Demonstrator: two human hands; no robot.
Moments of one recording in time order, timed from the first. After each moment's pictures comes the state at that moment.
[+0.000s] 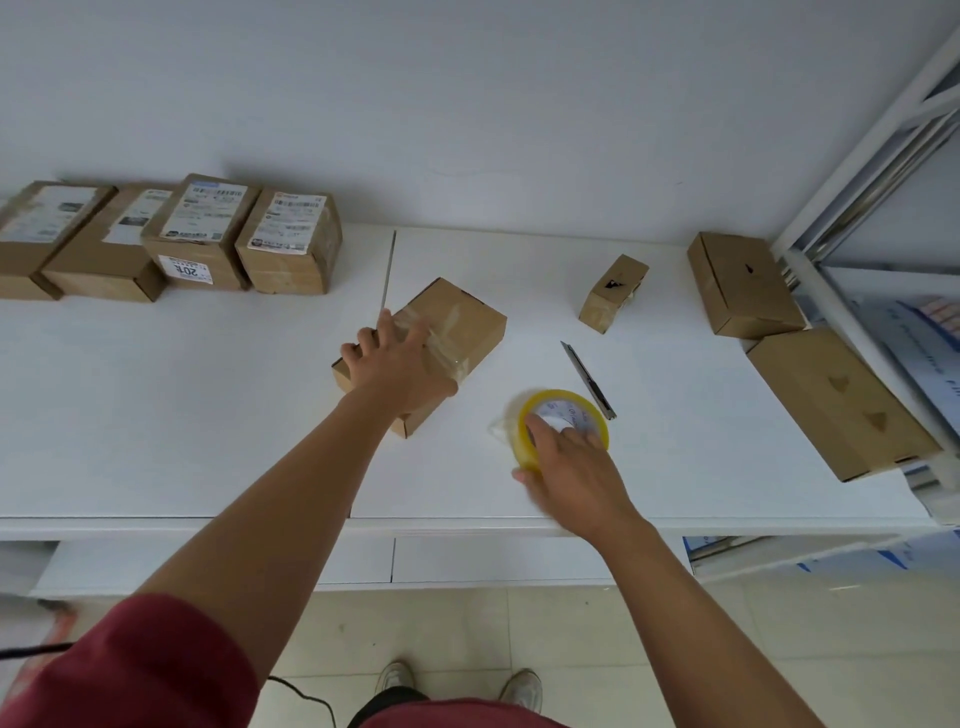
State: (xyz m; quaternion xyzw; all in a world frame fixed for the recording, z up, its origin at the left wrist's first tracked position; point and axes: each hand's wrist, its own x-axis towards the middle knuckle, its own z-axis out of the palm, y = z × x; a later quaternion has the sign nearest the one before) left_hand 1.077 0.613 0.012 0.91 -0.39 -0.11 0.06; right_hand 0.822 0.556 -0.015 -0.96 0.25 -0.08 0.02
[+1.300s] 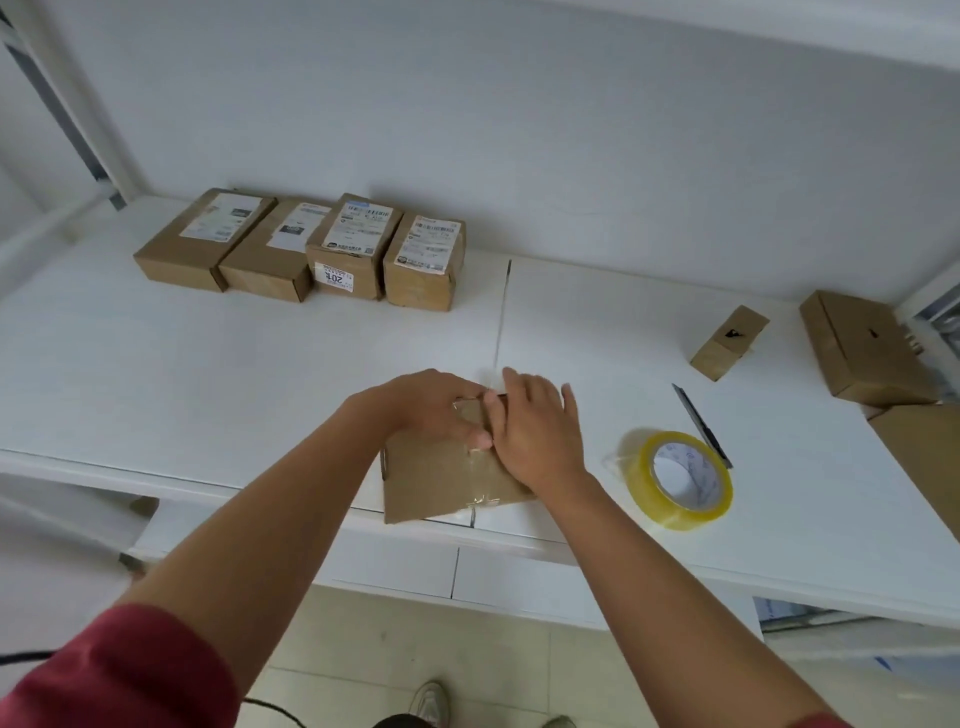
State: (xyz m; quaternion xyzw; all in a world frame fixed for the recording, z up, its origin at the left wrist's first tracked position) left_hand 1.159 0.728 0.048 0.78 -0.52 -0.33 0.11; right_hand 1.004 0.638 0.021 -0.94 0.32 -0.07 0.09
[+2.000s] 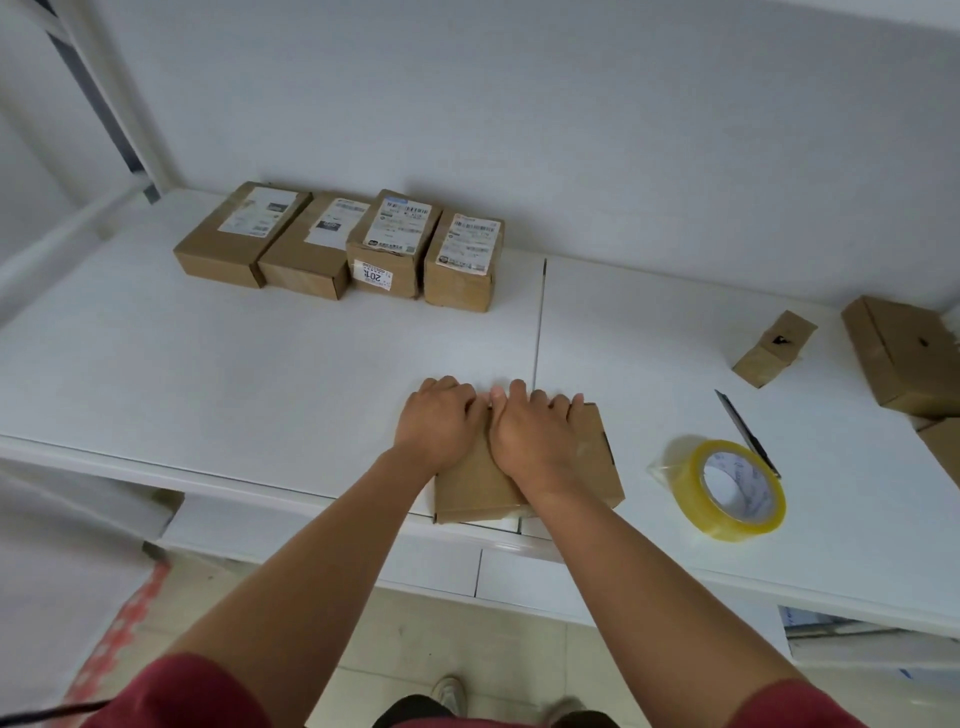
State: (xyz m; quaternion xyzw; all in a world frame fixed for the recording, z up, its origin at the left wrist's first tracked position) left_hand 1.158 0.759 -0.004 0.87 -0.41 -0.11 0.26; right_hand 1.059 0.672 0.011 -0.91 0.41 0.02 0.09
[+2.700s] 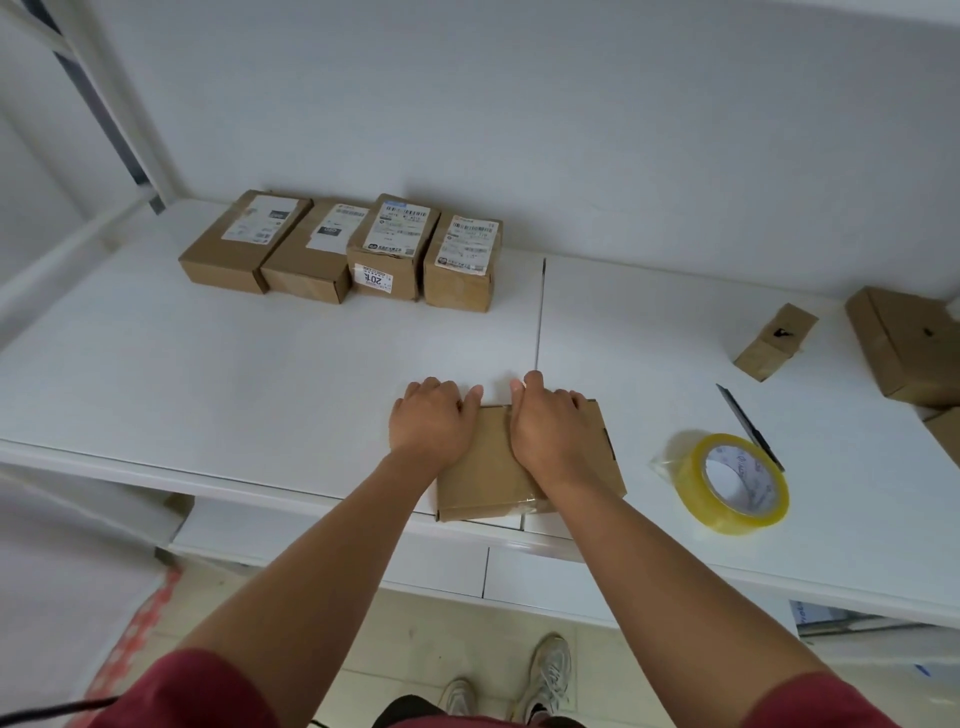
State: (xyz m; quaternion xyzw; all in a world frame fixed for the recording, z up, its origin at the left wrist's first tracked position) left_hand 1.158 0.760 -0.007 0.92 -0.33 -0.08 0.21; right_hand 1.049 0.658 0.005 -0.92 0.37 -0.11 0.09
